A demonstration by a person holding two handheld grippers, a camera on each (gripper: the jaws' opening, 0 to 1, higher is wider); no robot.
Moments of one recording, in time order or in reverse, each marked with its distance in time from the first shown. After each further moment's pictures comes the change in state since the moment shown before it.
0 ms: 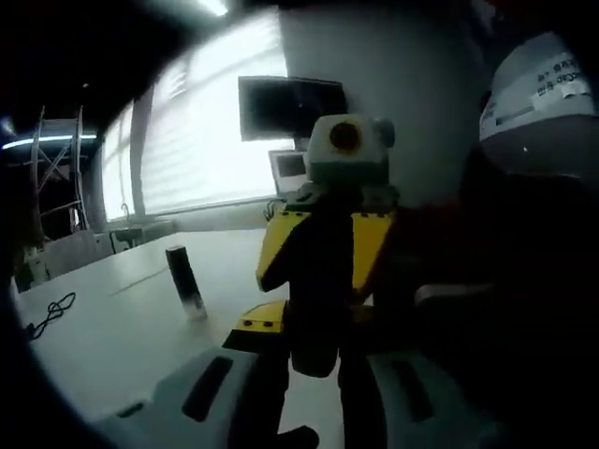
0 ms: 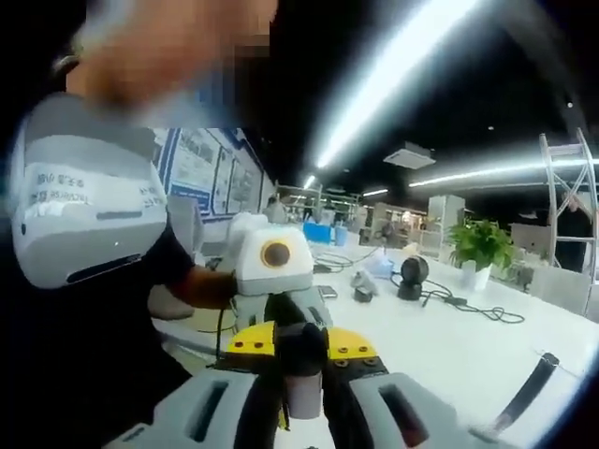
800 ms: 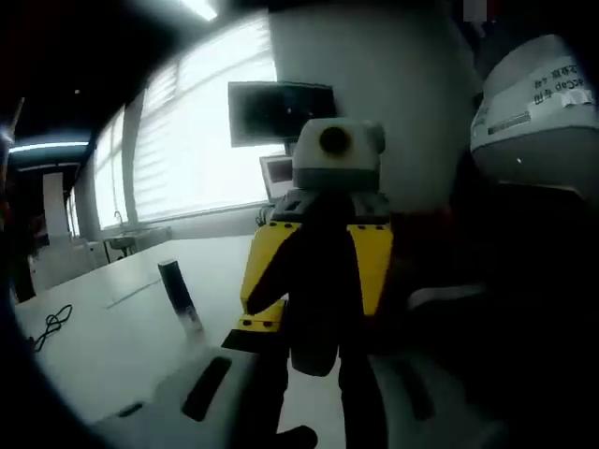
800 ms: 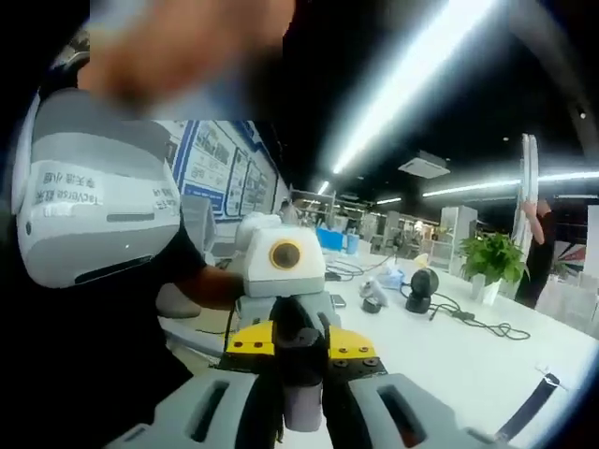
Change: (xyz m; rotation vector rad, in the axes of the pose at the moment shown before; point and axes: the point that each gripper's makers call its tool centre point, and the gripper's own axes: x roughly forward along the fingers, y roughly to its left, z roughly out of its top) left arm 0.002 -0.006 0.015 0.029 -0.022 -0.011; right arm 0.001 0.006 0.012 -0.053 -0.043 0.022
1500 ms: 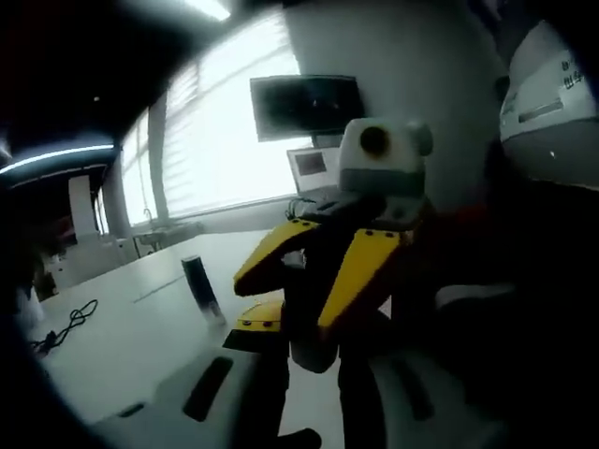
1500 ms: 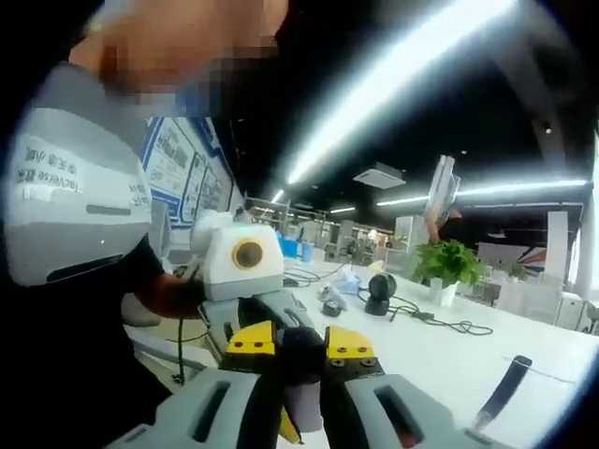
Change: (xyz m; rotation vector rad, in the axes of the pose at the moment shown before) left arm 0.004 0.011 -0.001 0.026 0.039 0.168; right arm -0.012 -0.018 0.002 -0.008 -0.053 -0.263
